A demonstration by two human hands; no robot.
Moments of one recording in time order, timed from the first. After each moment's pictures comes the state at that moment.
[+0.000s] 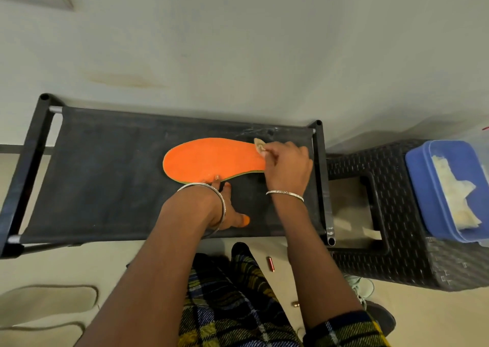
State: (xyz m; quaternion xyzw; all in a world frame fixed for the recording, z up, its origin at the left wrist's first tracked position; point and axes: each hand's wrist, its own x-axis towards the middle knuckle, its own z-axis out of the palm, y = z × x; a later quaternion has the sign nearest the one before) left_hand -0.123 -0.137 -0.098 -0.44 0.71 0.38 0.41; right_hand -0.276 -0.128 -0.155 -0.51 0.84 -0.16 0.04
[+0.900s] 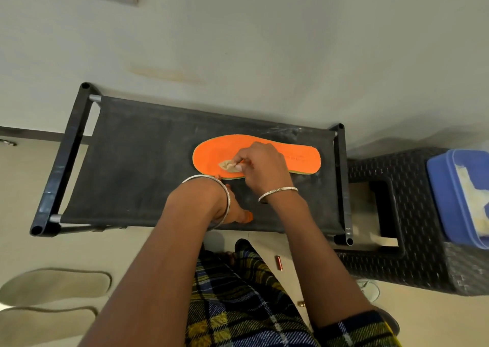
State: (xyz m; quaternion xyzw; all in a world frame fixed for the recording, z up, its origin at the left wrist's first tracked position) left_hand -0.078 -0.140 -0.079 -0.45 0.70 0.39 0.41; right_hand -0.194 -0.141 -0.126 -0.67 0.71 -0.02 0.22
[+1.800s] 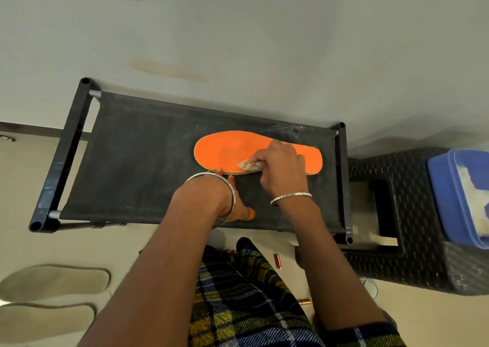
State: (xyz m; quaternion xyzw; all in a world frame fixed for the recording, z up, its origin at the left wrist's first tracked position) left_hand -0.075 -0.142 -0.094 -0.47 0.69 0.39 0.39; right_hand -0.208 -0.128 -0.118 -0.64 0.75 0.02 0.15
